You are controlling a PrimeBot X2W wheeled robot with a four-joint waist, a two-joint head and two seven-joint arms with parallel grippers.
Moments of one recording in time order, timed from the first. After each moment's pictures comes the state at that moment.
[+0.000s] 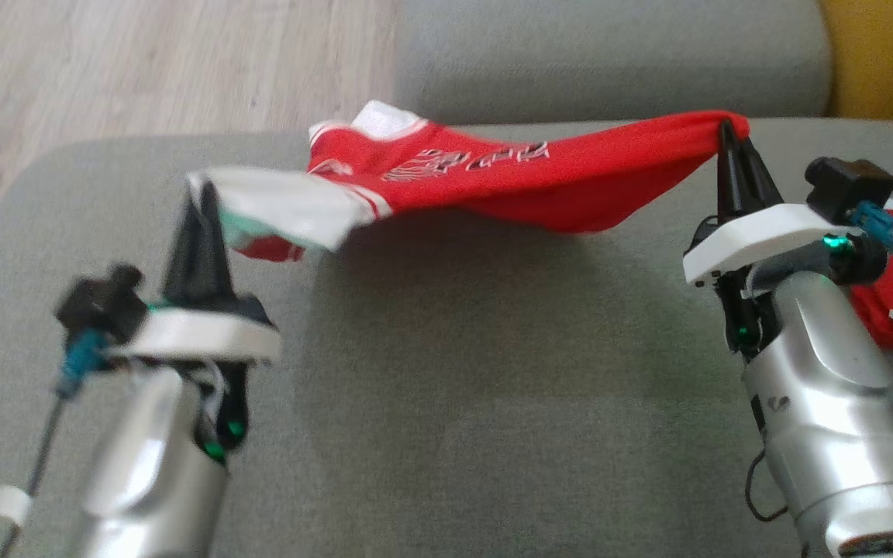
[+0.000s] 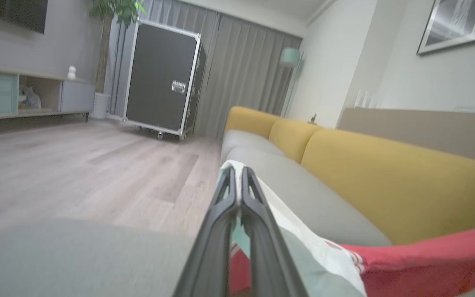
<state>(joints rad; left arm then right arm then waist) -0.40 0.12 -0.24 0.42 -0.49 -0.01 -0.25 -0.68 -0.06 0.03 0.89 0.24 0.13 -0.25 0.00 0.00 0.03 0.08</state>
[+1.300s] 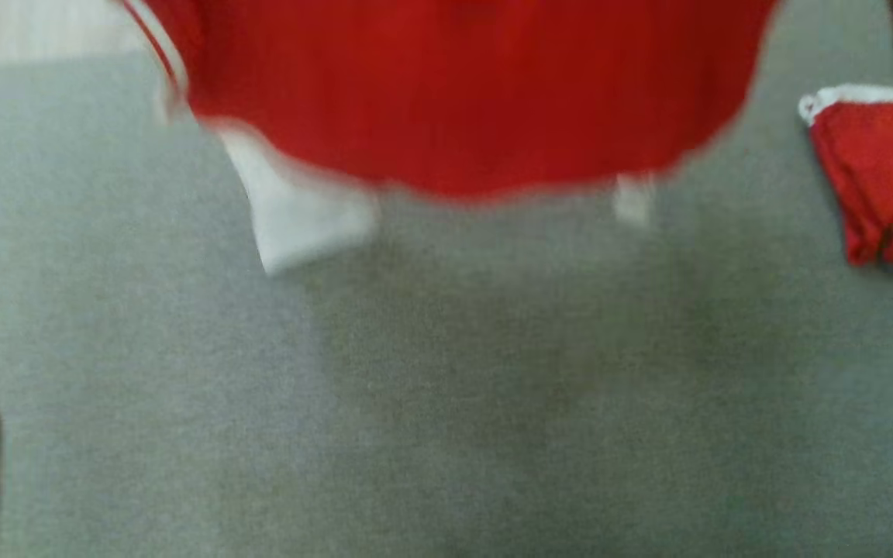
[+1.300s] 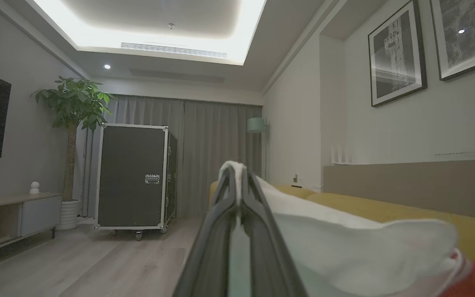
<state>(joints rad) -1.14 0.34 -0.17 0.38 -0.47 -0.01 0.00 -1.05 -0.25 0.17 0.43 0.23 0.13 0.04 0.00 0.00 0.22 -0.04</state>
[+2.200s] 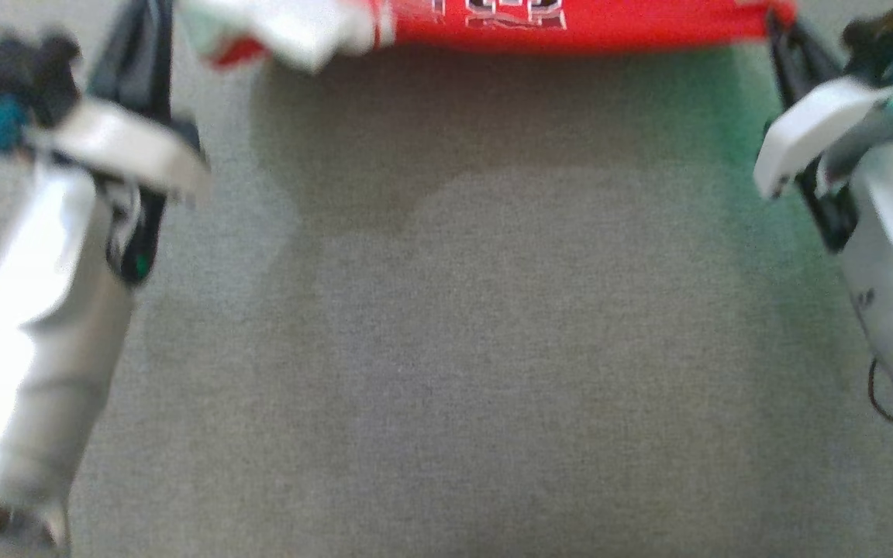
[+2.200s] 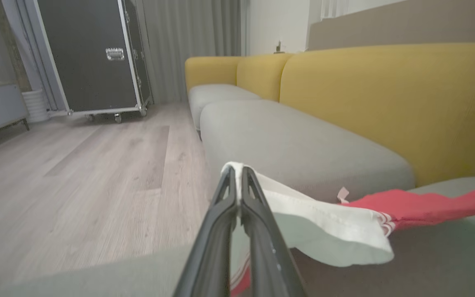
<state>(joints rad) -0.98 0.31 -0.50 0.75 -0.54 -0.13 -0.25 -1.04 -0.28 0.44 1.12 0.26 0.13 -0.24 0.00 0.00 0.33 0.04</state>
